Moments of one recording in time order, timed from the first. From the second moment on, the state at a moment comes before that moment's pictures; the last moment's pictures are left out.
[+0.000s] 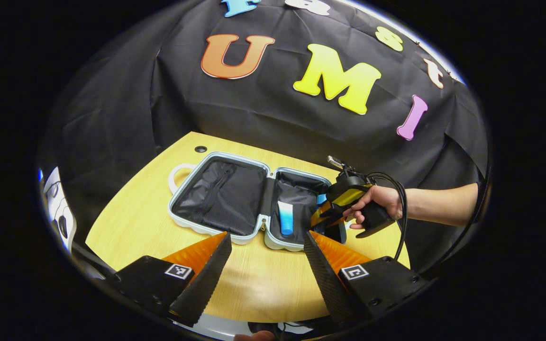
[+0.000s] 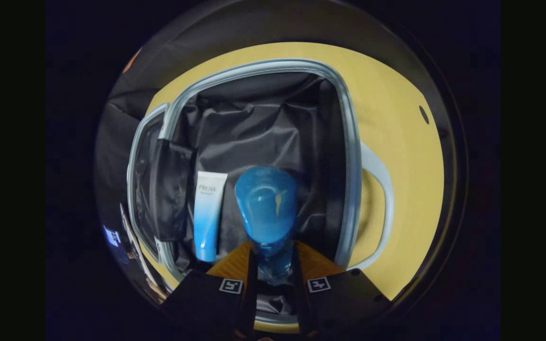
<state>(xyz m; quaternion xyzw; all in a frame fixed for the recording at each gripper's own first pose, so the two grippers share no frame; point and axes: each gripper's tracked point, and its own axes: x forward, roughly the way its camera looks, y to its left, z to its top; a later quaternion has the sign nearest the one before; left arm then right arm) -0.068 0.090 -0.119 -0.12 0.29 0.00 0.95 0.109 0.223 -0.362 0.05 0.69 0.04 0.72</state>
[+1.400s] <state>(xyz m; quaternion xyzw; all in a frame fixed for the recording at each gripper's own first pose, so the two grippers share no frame) 0.080 0.328 -0.208 -0.21 0.29 0.07 0.93 0.025 0.131 -0.095 -0.02 0.28 0.14 0.95</state>
